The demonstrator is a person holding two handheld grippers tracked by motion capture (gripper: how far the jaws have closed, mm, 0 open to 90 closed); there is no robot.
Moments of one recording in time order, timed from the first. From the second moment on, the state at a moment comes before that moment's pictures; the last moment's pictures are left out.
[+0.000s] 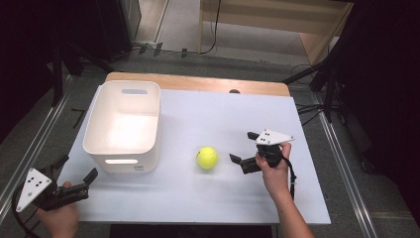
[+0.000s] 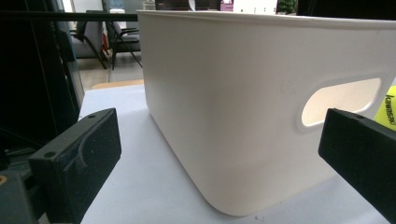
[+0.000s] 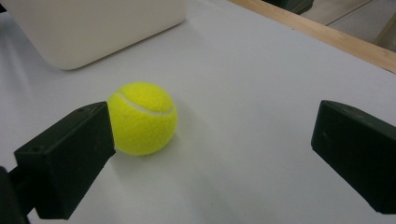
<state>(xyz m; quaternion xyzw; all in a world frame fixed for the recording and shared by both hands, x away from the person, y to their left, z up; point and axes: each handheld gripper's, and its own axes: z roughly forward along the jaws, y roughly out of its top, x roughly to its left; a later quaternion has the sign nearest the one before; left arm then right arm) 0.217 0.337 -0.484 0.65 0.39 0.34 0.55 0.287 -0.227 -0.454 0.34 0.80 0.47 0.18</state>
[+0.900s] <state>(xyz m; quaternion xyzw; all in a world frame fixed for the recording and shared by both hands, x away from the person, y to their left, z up) 0.217 0.337 -0.484 0.65 0.39 0.34 0.55 0.308 -0.196 -0.452 0.32 0.83 0.44 0.14</state>
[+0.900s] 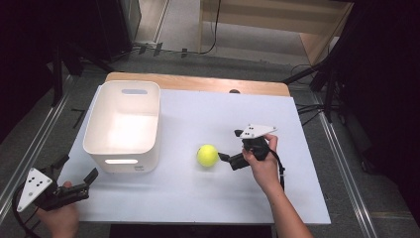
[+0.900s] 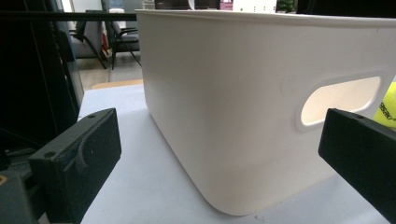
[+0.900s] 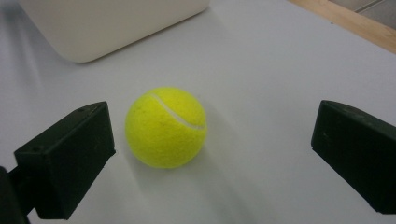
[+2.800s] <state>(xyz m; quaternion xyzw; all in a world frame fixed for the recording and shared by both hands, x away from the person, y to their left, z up) 0.218 0.336 -0.484 0.65 0.39 0.34 0.55 0.335 -0.145 -0.478 0.28 0.89 0.35 0.04</state>
